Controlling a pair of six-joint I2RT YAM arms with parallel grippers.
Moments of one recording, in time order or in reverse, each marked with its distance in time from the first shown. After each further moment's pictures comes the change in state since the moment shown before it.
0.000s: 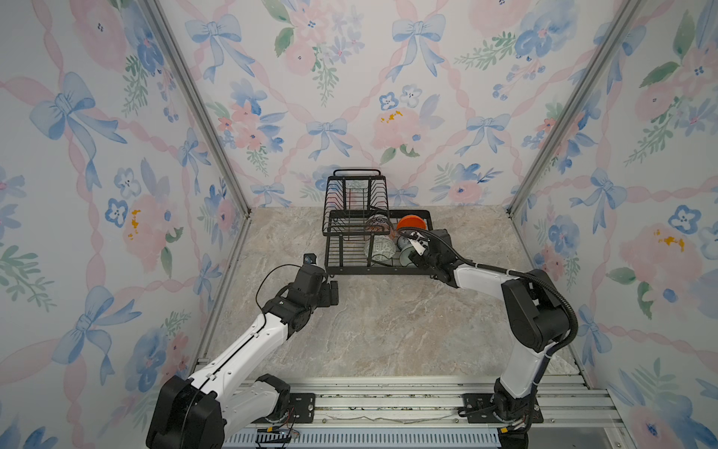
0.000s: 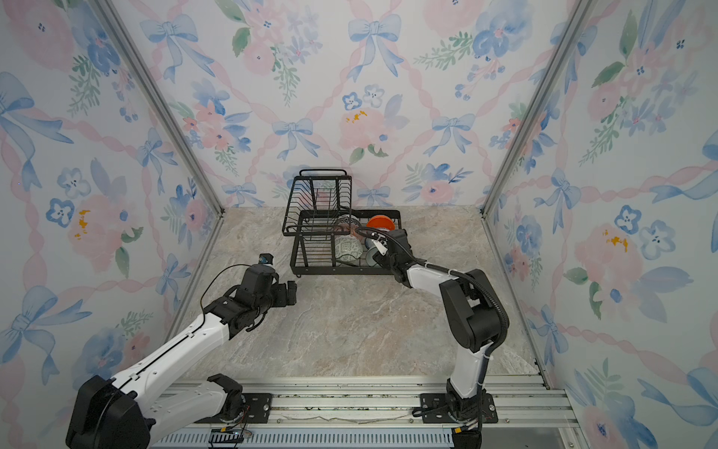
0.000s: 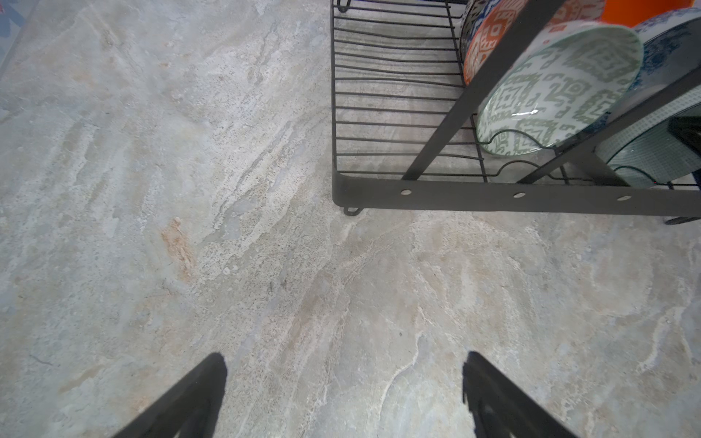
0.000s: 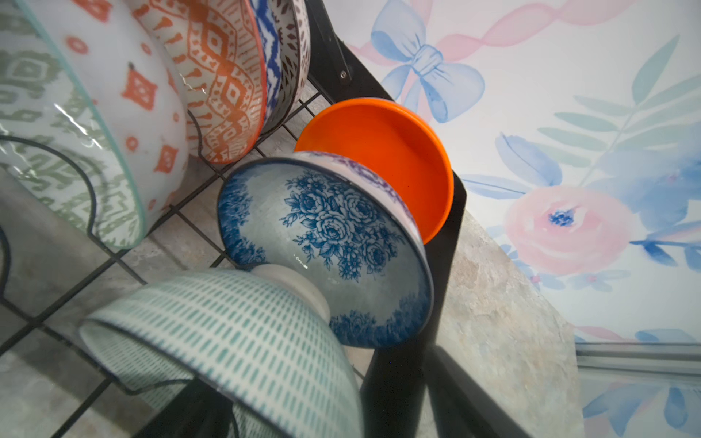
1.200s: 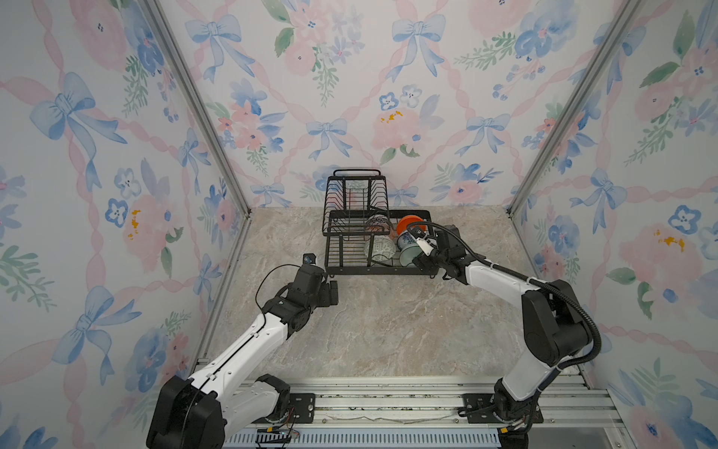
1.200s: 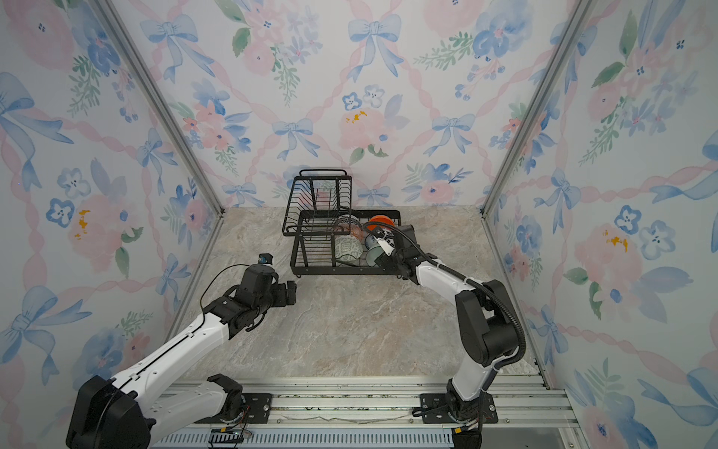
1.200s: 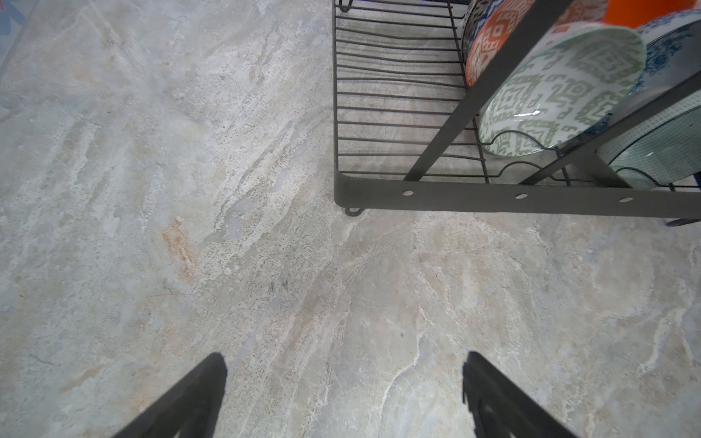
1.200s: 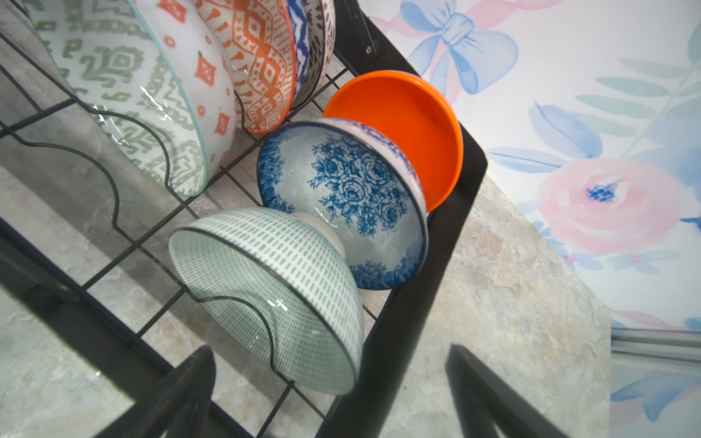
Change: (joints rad) left arm 0.006 0.001 0.000 0.000 0.004 0.000; right arm -0.033 -0.135 0.020 -0.266 -0.094 0.034
